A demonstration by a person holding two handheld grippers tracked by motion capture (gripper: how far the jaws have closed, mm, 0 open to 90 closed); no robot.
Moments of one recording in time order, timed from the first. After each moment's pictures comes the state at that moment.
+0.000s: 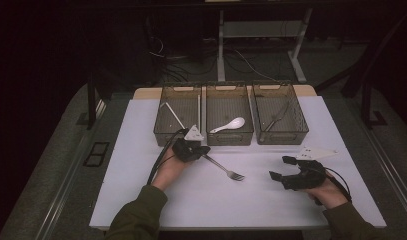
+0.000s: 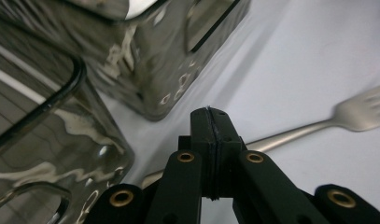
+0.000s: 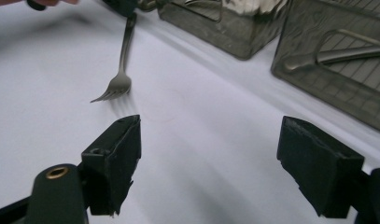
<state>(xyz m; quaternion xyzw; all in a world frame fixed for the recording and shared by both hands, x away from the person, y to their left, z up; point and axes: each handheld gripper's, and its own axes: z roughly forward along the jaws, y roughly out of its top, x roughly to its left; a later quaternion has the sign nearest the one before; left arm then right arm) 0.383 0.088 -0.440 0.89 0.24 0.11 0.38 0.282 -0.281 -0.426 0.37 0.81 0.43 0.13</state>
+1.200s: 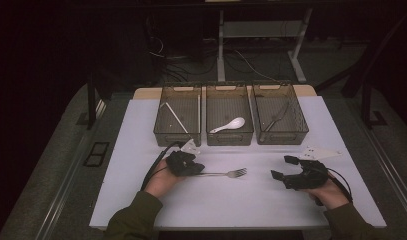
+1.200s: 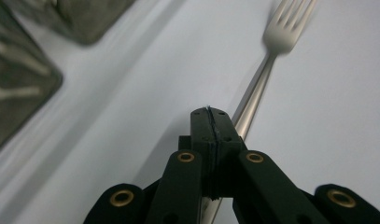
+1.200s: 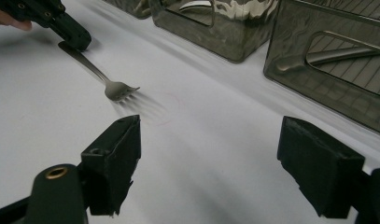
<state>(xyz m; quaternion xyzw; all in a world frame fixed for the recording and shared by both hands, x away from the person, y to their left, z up) 0.342 0.102 -0.435 0.91 0.22 0.05 0.35 0.281 -0.285 -0.426 0.38 0.80 0.44 0.13</state>
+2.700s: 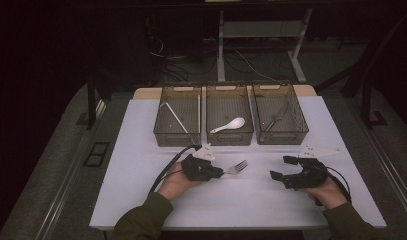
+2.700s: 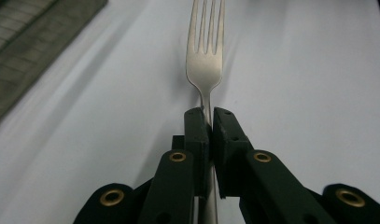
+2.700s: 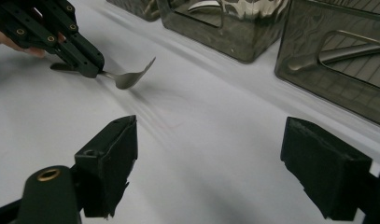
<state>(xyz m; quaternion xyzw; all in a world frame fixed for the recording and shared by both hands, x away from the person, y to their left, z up) 0.329 0.063 -0.434 0.90 0.15 0.01 0.41 0.282 -0.284 -0.420 0.39 0.80 0.45 0.10</state>
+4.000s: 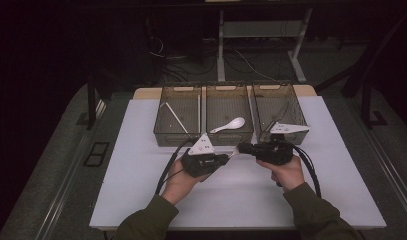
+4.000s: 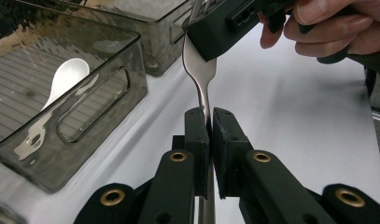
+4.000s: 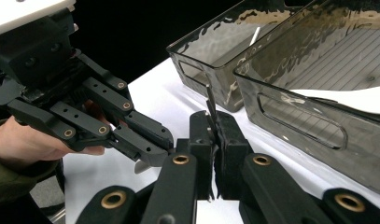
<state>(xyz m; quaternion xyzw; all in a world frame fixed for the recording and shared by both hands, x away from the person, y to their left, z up) 0.311 0.058 -0.391 0.85 0.19 0.09 0.49 0.327 -0.206 -0.389 0.36 0.74 0.56 -0.01</state>
